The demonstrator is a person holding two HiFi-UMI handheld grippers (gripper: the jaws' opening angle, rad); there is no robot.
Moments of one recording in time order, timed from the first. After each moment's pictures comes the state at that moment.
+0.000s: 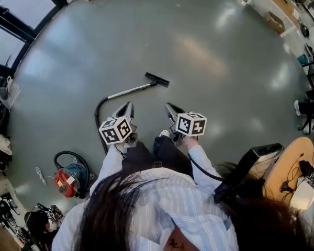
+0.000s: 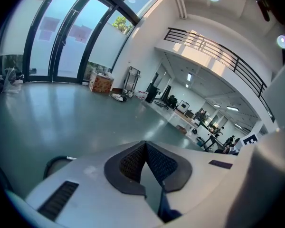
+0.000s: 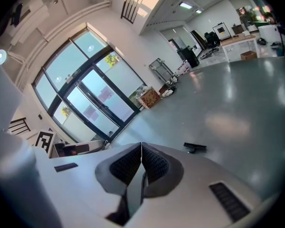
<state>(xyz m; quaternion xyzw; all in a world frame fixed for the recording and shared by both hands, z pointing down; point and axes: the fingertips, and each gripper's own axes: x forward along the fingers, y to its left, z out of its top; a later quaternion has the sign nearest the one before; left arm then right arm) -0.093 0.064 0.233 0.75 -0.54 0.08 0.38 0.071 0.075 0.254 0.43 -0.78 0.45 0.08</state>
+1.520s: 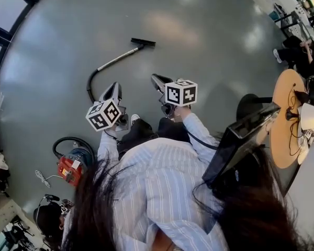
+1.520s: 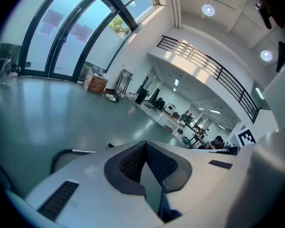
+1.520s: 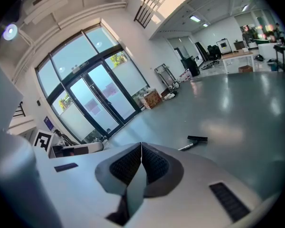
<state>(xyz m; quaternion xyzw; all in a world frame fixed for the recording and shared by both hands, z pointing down) -0.234 0.277 0.211 0.79 -0.48 0.04 0.38 -0.084 0.284 0.215 0.47 -0.79 0.39 0.09</state>
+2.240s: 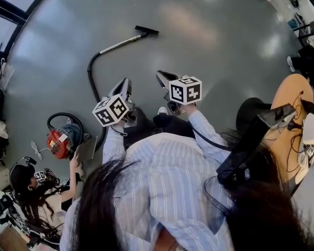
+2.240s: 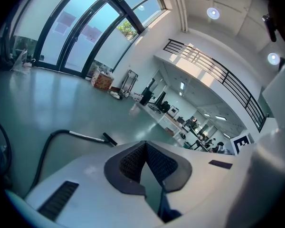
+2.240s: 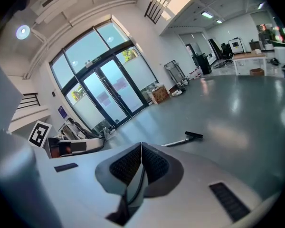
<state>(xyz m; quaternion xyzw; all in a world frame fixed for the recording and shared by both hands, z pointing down) -0.079 0.397 0.204 0.76 -0.51 0.01 0.40 0.047 0.386 0.222 0.40 -0.83 0.37 0.13</state>
